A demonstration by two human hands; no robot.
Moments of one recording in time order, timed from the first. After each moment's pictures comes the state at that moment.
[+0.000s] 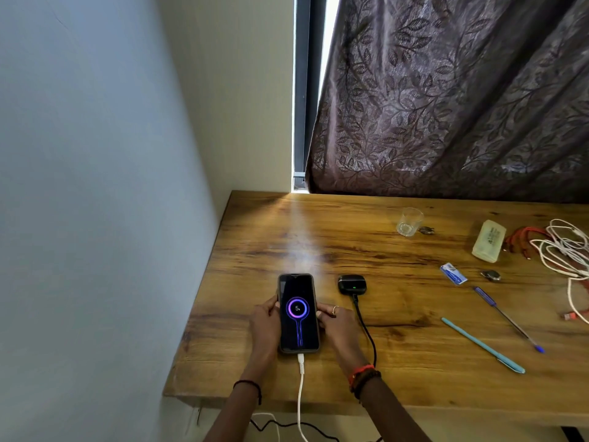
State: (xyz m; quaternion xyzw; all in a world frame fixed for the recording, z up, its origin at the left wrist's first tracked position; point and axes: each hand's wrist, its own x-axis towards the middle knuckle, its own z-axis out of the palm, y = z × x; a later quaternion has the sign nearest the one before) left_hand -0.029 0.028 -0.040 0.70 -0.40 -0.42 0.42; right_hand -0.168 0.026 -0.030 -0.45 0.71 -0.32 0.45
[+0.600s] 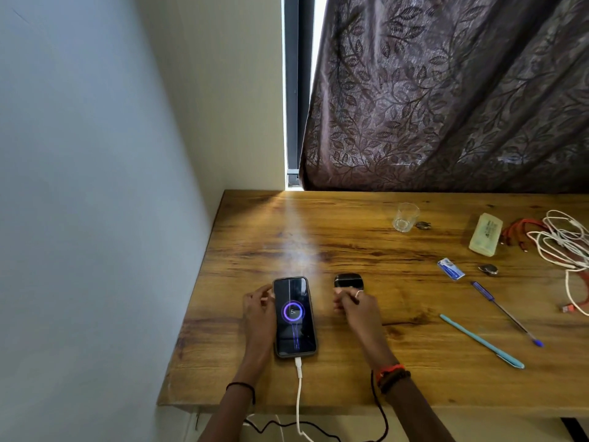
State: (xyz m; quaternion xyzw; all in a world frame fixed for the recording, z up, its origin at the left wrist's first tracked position) left_hand -0.029 0.023 -0.020 0.70 -0.46 -0.32 0.45; right_hand -0.206 0.015 0.000 -0.46 0.68 -0.38 0.42
